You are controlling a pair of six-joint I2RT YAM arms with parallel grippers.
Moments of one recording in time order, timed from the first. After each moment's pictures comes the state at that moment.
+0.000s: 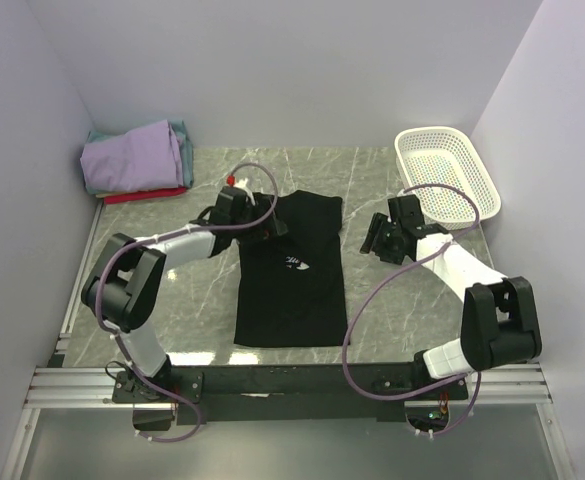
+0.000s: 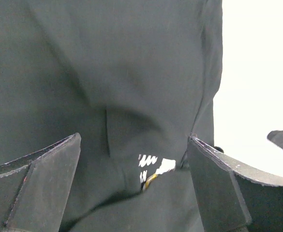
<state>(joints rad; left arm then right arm) -0.46 1.74 1.02 0.10 0.18 -0.65 0.20 1.44 0.87 -0.42 -0.04 0.54</state>
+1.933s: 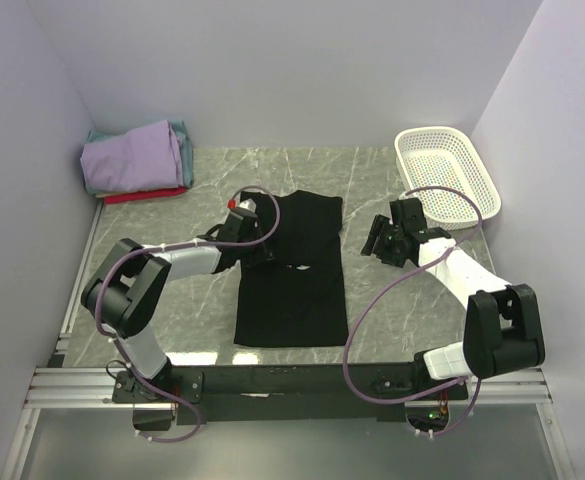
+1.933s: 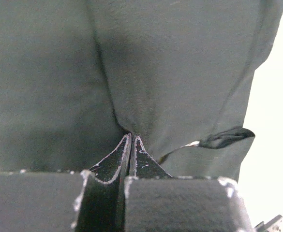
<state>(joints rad) -0.56 1.71 0.89 0.06 0.07 -0.79 0.19 1.39 0.84 -0.42 -0.04 0.54</state>
